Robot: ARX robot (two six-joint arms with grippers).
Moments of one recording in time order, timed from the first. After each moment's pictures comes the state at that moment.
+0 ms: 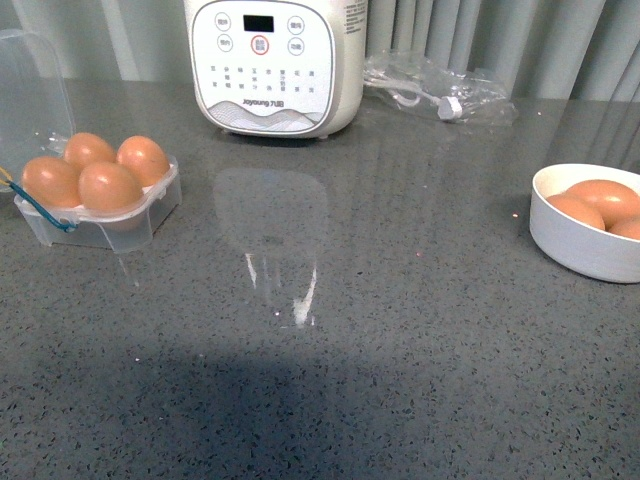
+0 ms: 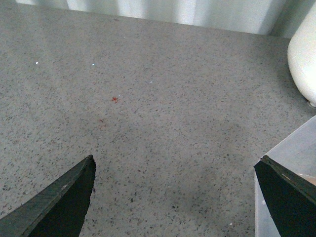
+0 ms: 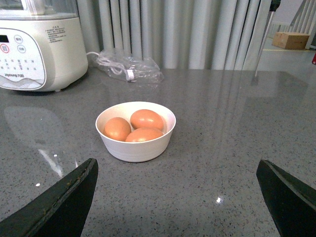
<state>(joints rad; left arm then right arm) 0.21 1.50 0.80 0.46 0.02 0.02 0.00 0.00 0.01 0.00 0.00 -0.01</state>
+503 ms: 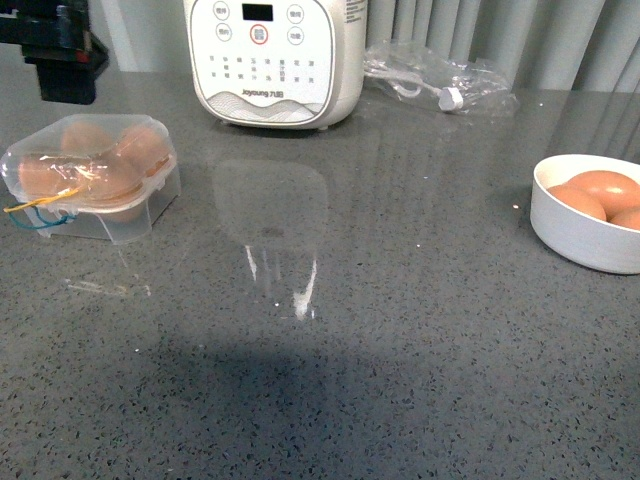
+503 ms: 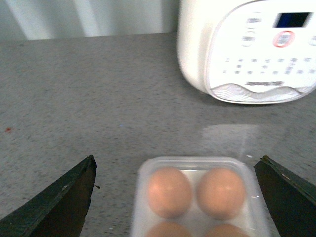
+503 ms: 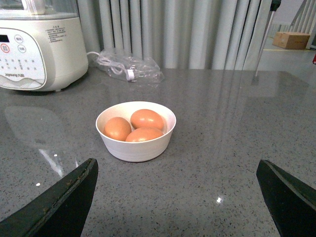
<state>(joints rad) -0.10 1.48 0.80 0.46 -0.06 0.08 0.00 0.00 0.01 0.00 0.00 -0.01</state>
